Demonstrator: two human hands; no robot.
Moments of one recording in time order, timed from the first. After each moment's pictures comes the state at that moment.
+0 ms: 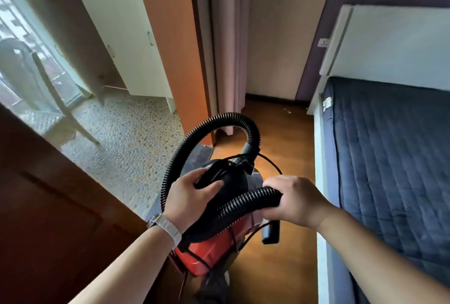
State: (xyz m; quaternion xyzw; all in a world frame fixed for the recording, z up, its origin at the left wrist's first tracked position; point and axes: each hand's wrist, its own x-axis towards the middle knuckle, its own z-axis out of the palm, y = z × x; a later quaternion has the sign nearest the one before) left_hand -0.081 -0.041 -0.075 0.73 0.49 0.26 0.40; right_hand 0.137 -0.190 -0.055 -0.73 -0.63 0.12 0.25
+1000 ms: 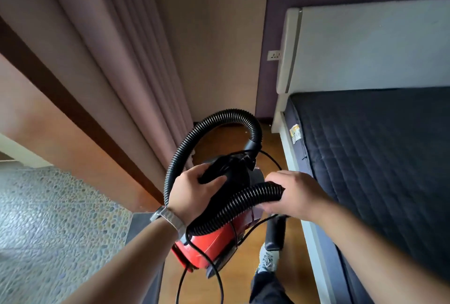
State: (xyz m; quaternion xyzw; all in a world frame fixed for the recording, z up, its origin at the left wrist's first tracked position) left_hand 0.418 0.310 -0.089 0.81 0.34 0.16 0.44; right_hand 0.585 0.110 -0.085 -0.82 -0.49 0.13 0.27
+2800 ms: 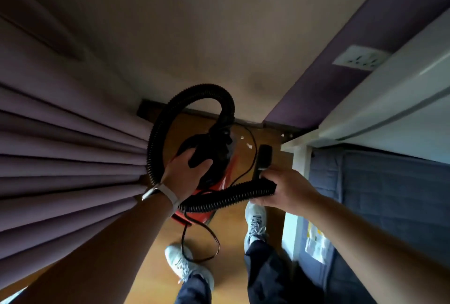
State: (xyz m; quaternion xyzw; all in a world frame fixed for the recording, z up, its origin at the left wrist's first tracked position) left_hand 1.004 0.707 -0.433 0.67 0.50 -0.01 0.55; right_hand 1.216 0.517 -0.418 -0.77 -0.51 0.37 0.14
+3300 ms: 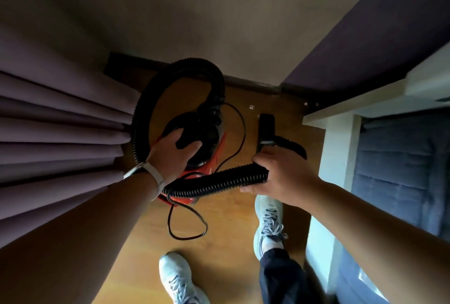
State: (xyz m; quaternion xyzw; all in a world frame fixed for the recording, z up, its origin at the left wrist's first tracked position) left_hand 0.986 0.734 -0.666 0.68 0.52 -0.05 0.50; right_hand 1.190 0.549 -0.617 -0.75 -0.59 0.29 0.11
